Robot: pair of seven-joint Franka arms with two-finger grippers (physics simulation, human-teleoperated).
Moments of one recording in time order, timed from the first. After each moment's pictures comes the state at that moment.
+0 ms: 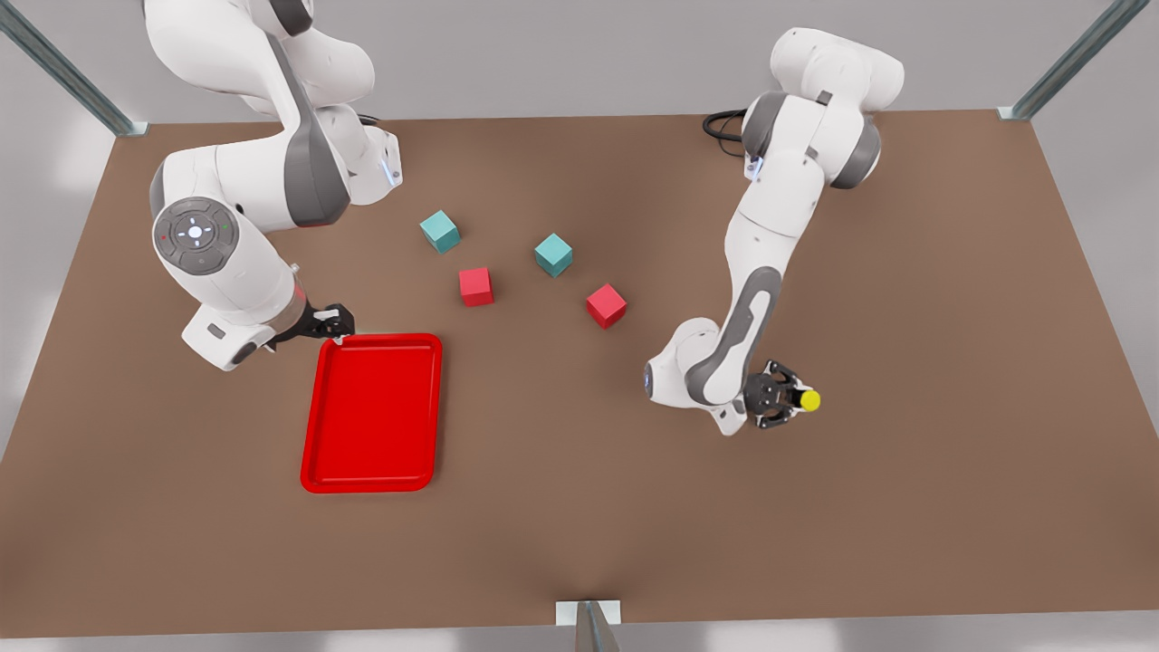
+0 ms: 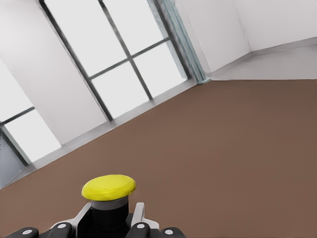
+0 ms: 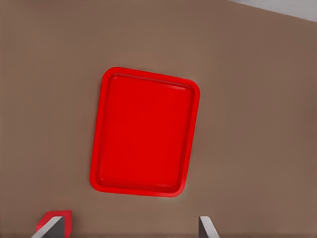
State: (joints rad) left arm -0.48 0.97 -0.04 -1.49 1.13 1.45 -2.10; right arm 0.21 0.27 0.08 -1.32 -0.14 1.49 0.14
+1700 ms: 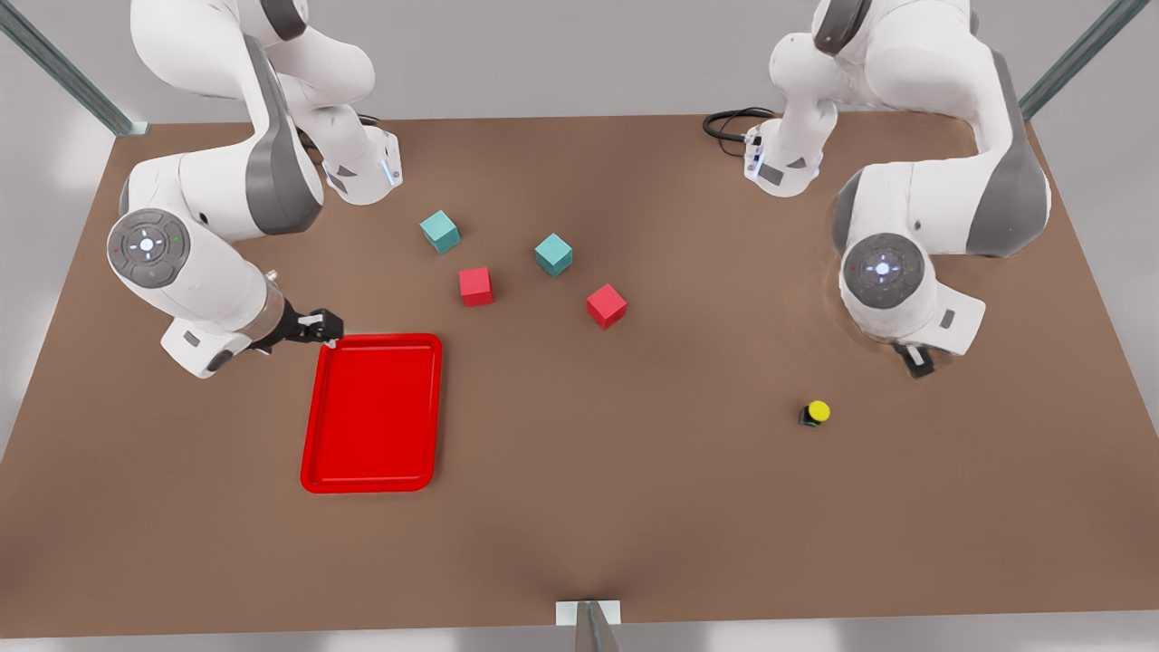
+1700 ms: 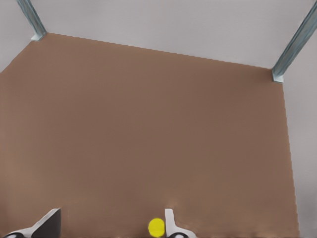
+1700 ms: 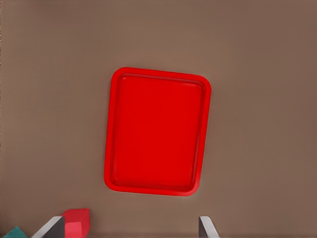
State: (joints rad) left arm -0.25 0.29 -0.04 -1.18 0.42 1.24 -1.94; right arm 0.16 0.27 0.08 -1.32 -0.04 1.49 0.13
